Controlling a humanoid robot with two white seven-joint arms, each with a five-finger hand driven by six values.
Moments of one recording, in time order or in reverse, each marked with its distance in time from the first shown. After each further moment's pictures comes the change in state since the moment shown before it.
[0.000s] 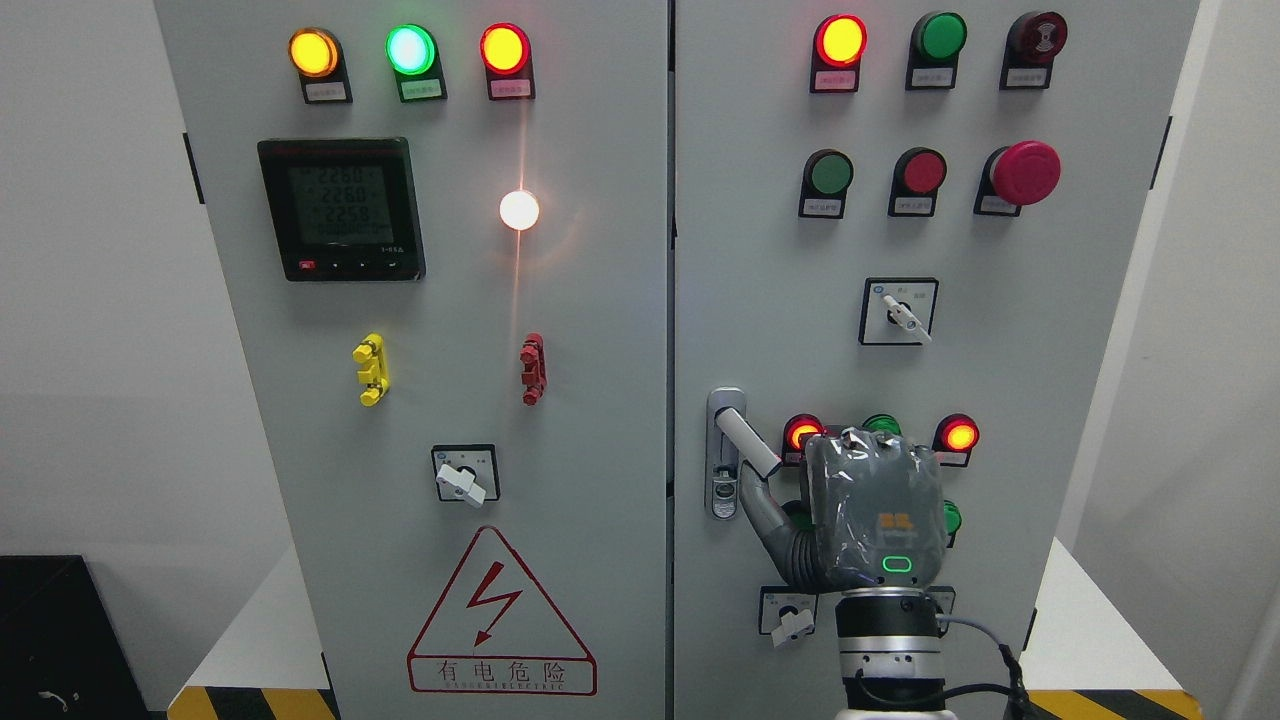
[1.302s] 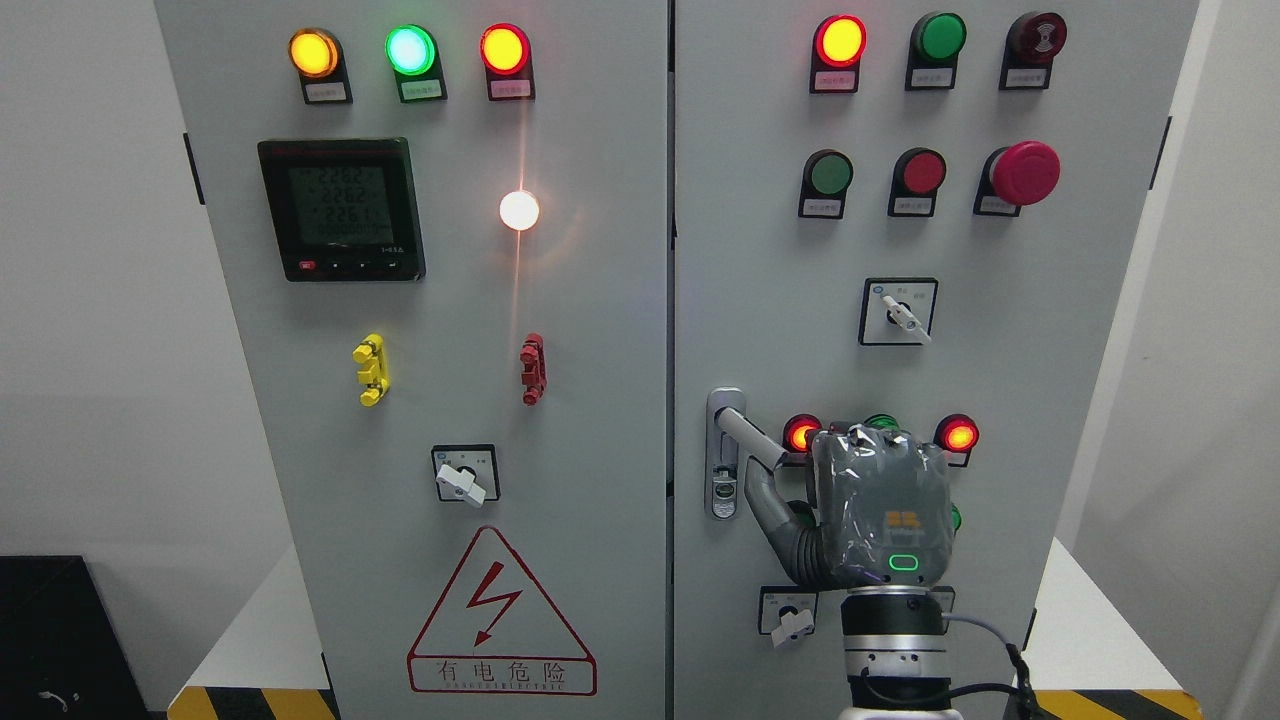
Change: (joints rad) left arm 0.000 0.000 0.000 0.000 0.000 0.000 0.000; right arm 0.000 0.000 -0.007 -0.007 0.000 0.000 -0.004
